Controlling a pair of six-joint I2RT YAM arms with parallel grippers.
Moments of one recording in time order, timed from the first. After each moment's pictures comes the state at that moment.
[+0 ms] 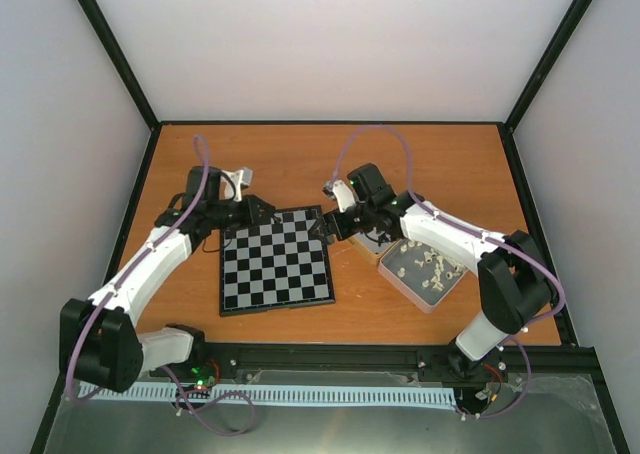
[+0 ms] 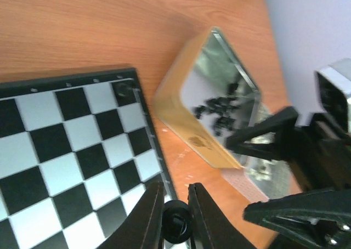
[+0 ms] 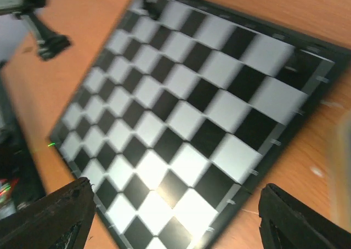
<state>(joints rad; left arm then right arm) -0.22 1.19 0.85 -0.38 0.65 -0.49 0.65 1.61 1.14 -0.39 -0.58 0.16</state>
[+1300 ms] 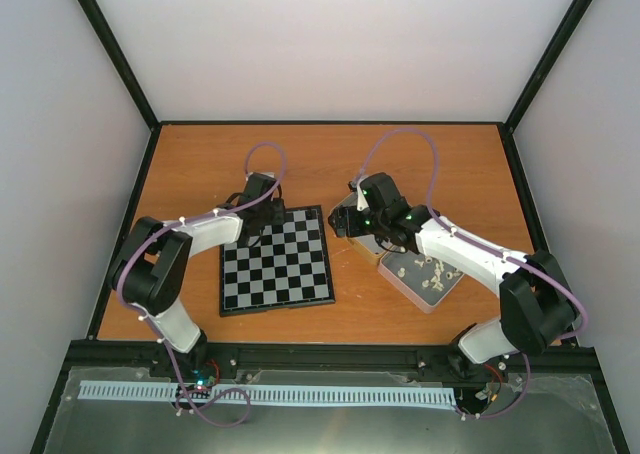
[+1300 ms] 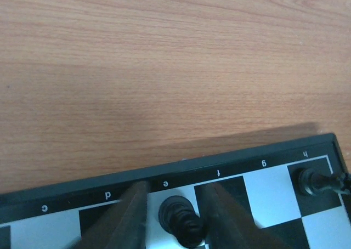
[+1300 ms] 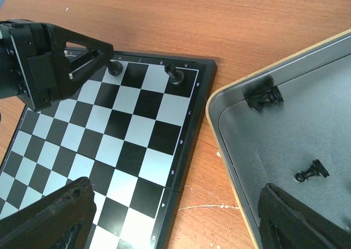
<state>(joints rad) -0.45 1.68 0.89 -0.06 -0.13 -0.42 0.65 1.46 0.98 -0.30 -0.14 0.42</state>
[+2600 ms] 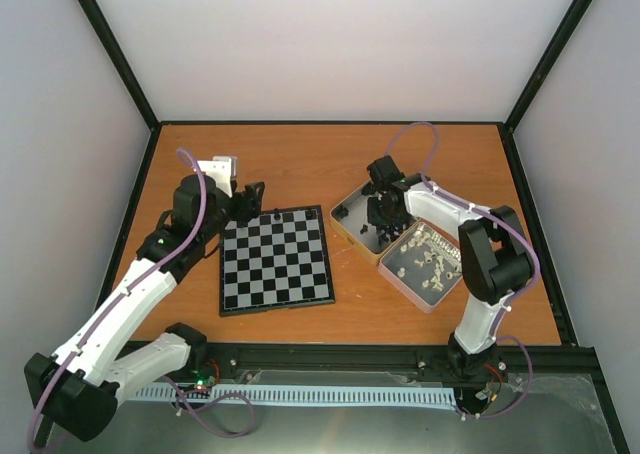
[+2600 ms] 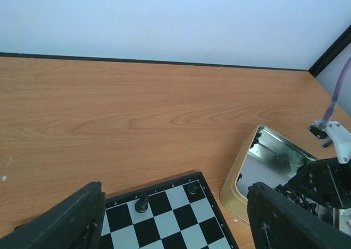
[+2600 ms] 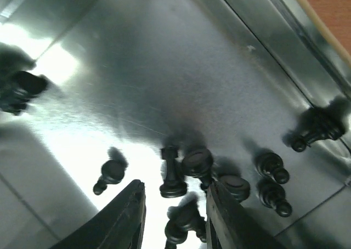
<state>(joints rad) -0.43 0.94 0.87 -0.32 -0.06 -0.31 0.46 1.78 1.22 -0.64 0.06 0.43</state>
